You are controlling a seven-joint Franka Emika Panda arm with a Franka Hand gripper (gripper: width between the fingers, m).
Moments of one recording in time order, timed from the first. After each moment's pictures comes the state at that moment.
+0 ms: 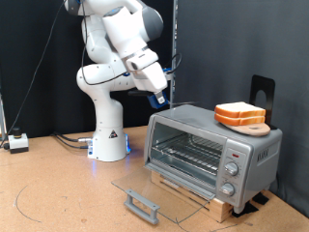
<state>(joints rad) 0.07 -0.77 -0.15 -2.82 0.44 2.25 -1.01</state>
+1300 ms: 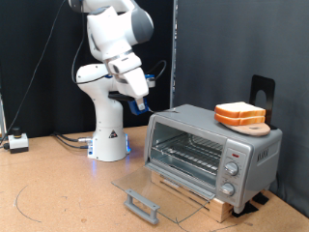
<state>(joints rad) 0.01 -0.66 -0.15 -2.73 0.32 2.21 -1.04</state>
